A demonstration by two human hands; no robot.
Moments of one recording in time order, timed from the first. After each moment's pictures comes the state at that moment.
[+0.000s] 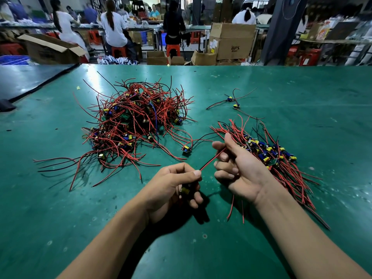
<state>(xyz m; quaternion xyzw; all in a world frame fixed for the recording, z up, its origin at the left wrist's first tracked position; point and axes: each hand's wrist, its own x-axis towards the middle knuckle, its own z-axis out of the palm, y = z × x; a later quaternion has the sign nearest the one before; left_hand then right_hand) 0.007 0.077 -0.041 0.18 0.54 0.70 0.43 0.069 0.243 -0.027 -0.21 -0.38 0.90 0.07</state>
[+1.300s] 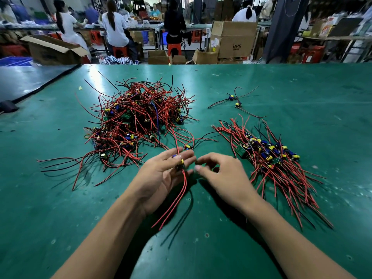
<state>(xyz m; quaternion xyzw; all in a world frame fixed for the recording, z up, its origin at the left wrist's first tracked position) -0.015 0.073 -0.040 0.08 0.44 0.81 0.38 0.069 0.225 -0.064 -0.15 -0.87 0.42 0.22</state>
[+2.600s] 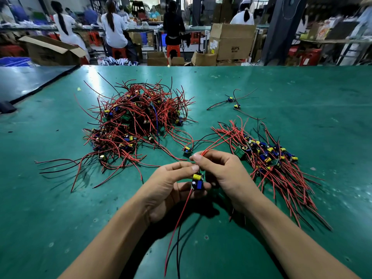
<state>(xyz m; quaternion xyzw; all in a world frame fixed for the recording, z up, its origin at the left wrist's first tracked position) -0.002 0.077 -0.045 0.14 0.49 0.74 0.44 0.073 0.210 -0.041 -0.13 -0.65 0.73 0.16</state>
